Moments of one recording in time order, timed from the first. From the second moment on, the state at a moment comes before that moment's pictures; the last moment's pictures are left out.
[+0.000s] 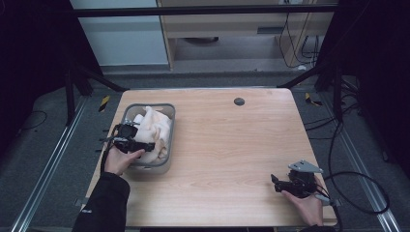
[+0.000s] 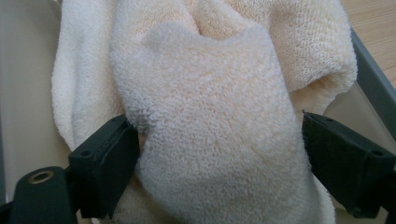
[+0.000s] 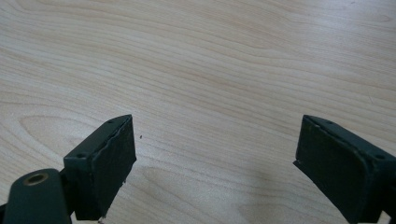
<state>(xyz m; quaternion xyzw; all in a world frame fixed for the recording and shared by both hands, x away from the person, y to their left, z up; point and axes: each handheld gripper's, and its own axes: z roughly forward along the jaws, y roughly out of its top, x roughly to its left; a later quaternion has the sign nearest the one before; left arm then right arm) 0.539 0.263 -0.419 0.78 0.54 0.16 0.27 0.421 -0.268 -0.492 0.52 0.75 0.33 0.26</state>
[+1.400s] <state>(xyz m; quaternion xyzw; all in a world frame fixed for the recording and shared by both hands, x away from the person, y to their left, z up) 0.518 0.273 -0.369 0.76 0.54 0.17 0.33 0.421 -0.267 -0.492 0.52 0.75 0.33 0.25</state>
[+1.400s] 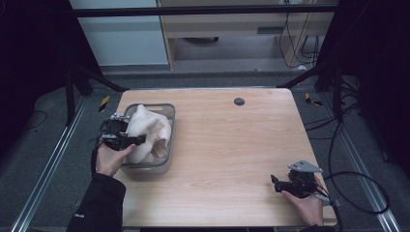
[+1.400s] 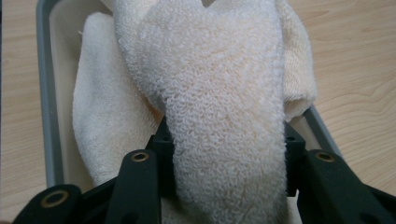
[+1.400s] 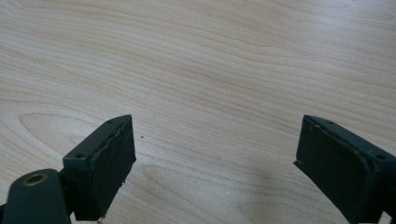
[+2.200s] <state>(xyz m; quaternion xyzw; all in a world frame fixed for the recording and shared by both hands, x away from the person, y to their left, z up) 0.503 0.277 -0.317 0.74 0.52 0.20 0.39 0.422 -0.267 -0.493 0.52 0.75 0.33 0.26</state>
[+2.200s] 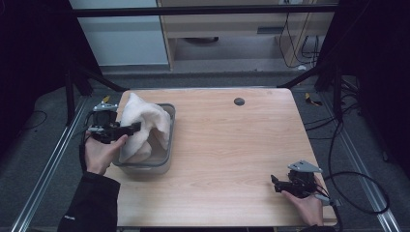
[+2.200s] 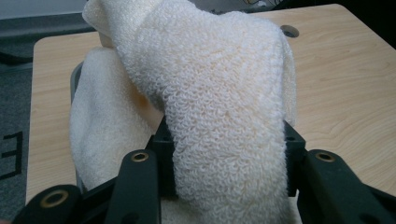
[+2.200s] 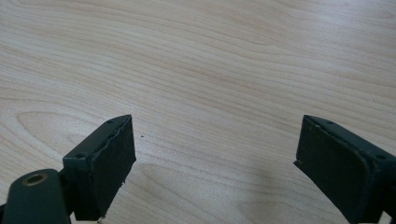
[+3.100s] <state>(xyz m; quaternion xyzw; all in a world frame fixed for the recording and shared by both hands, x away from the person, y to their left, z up) 0.485 0.286 -0.266 0.73 0.50 0.22 0.42 0.422 -0.268 -0.493 0.52 0.75 0.33 0.26</state>
